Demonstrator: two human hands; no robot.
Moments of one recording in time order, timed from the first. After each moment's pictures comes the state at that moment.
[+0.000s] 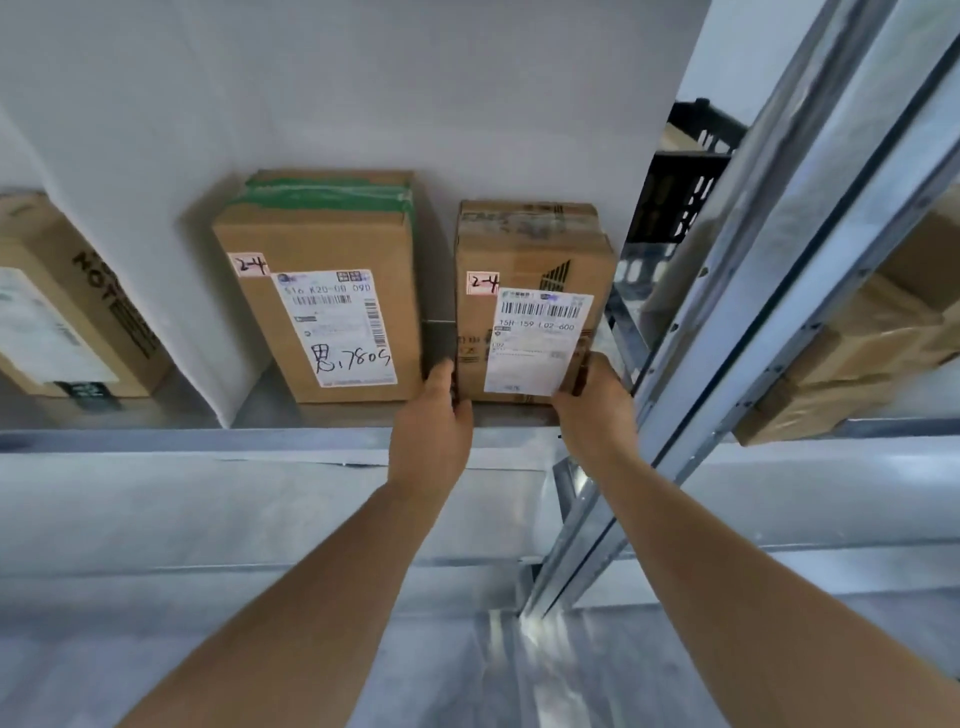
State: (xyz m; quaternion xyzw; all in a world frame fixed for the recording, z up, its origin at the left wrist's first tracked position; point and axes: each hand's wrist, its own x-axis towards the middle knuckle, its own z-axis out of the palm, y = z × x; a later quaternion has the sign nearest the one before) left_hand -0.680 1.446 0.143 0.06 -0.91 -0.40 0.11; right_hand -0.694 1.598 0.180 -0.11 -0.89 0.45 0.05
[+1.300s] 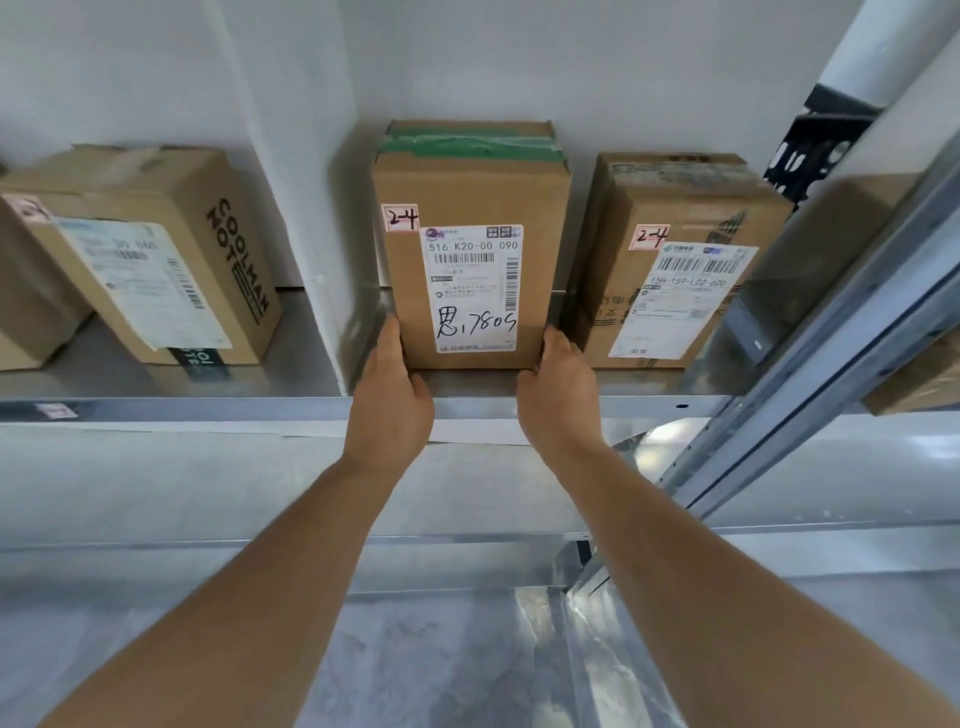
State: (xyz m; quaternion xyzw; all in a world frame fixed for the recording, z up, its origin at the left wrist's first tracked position) left_hand -0.670 1.294 0.124 0.07 -0.88 -0.46 0.12; right_hand -0.676 1.451 0.160 -0.04 -0.93 0.36 0.06
